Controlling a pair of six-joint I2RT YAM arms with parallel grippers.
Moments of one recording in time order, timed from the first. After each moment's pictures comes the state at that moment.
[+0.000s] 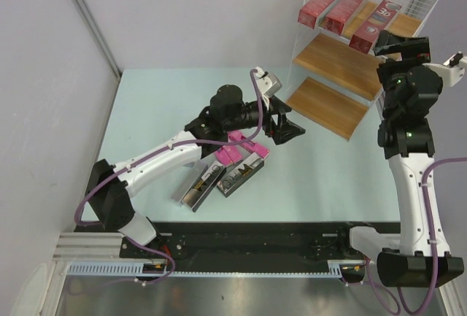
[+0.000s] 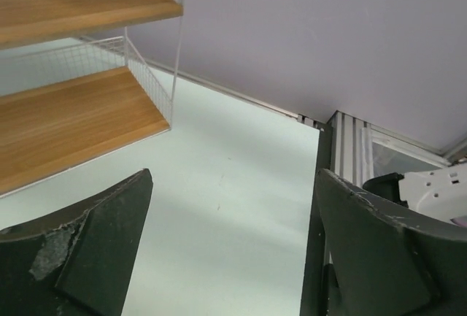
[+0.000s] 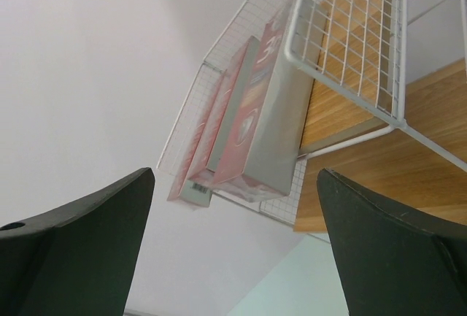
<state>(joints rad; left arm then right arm) -0.86 1.56 1.36 0.17 0.48 -0.23 -0.01 1.09 1.35 -0.12 0.31 1.01</state>
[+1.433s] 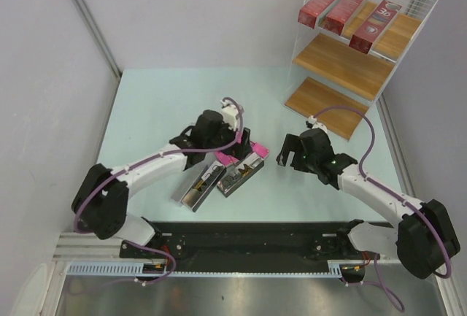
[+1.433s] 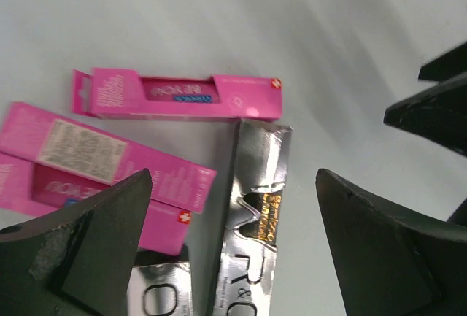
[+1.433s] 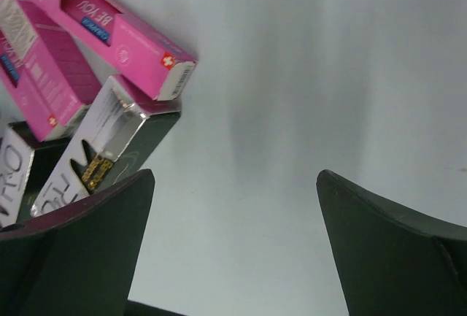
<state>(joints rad) -0.64 1.42 0.94 -0.06 0.13 -0.21 0.54 1.18 0.69 -0.30 0.13 0.68</state>
